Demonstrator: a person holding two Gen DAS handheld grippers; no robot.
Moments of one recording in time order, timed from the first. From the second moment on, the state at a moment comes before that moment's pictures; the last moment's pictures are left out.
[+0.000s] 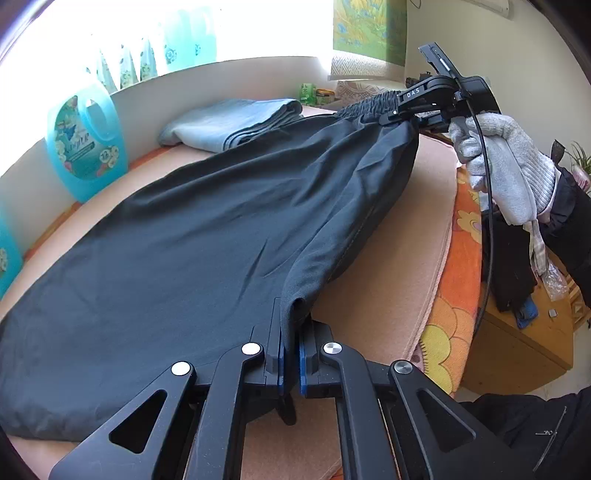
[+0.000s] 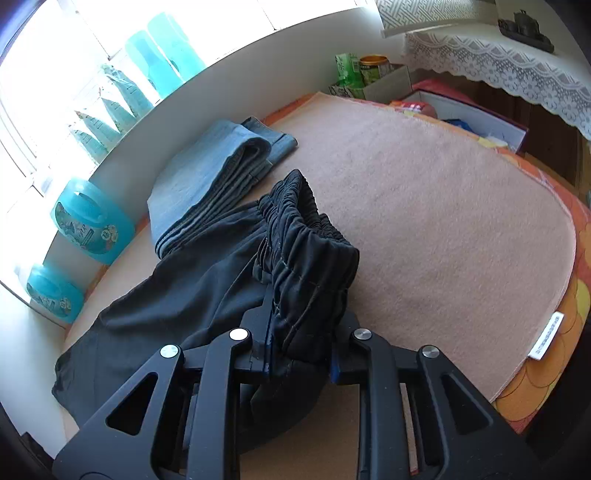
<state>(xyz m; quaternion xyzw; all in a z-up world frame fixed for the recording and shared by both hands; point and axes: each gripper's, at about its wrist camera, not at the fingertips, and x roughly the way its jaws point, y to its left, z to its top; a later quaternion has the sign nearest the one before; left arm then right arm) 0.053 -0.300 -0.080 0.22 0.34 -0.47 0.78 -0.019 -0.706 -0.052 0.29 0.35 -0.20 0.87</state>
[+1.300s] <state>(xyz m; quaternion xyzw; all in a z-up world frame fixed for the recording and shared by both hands) 0.179 -0.022 -0.046 -0.03 0.38 -0.19 0.90 0.040 -0.509 0.050 0.04 0.35 -0.06 0.94</state>
